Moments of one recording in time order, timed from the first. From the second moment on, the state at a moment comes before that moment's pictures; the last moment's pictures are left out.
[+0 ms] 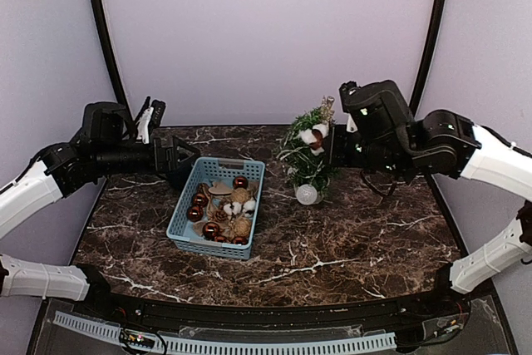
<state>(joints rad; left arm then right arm) -0.58 0.99 0.97 -0.44 0.23 -0.50 1.14 1.26 1.38 -0.71 0.57 0.73</state>
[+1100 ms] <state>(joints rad) -0.49 1.05 0.88 -0.39 0.32 -0.29 1.05 1.91 1.98 -1.16 0.71 0.79</state>
